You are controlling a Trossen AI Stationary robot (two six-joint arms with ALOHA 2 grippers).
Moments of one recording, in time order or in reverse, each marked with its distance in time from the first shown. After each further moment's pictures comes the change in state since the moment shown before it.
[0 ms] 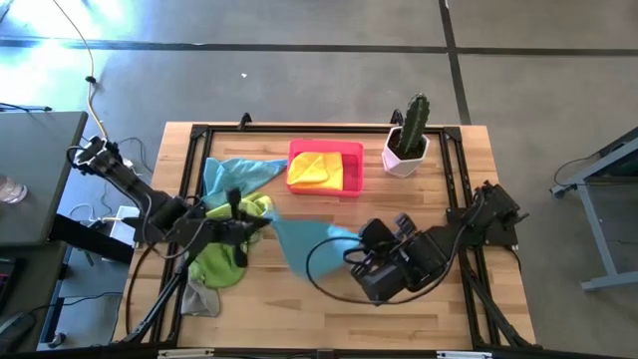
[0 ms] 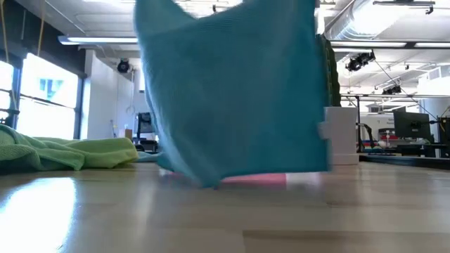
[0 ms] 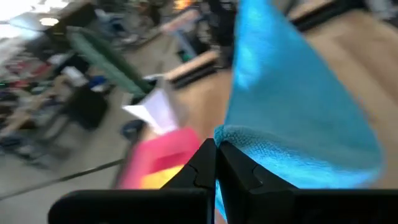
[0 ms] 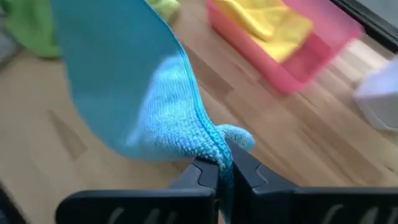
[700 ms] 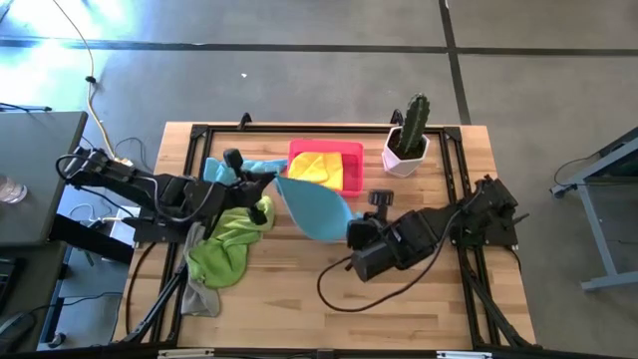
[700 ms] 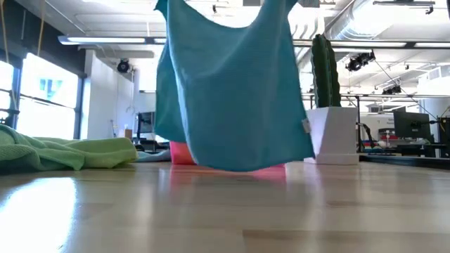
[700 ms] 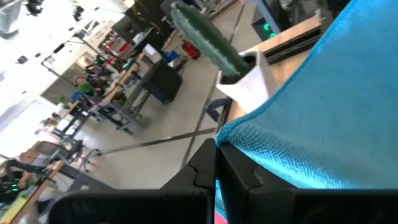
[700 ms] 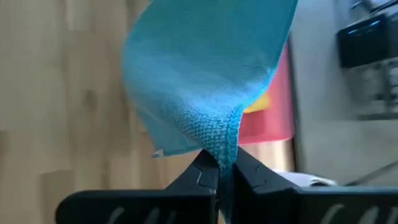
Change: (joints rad) left arm 0.314 0.002 0.079 0.052 -0.031 0.254; right arm -0.103 -0.019 0.000 0.007 0.050 -0.923
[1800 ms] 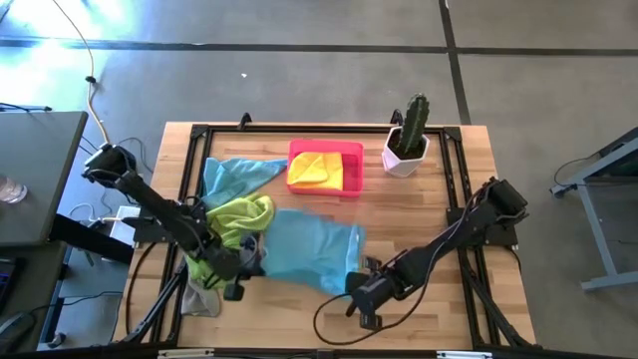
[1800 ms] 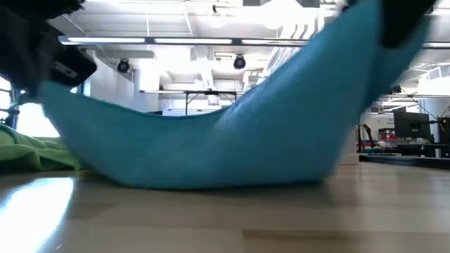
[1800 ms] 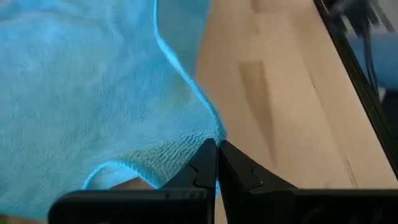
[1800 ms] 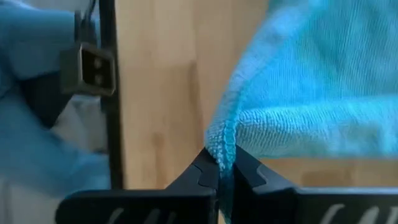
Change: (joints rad) left arm -0.356 0.258 -0.314 0.028 0.661 -0.920; right arm 0.117 -0.050 -0.694 0.958 -0.641 0.338
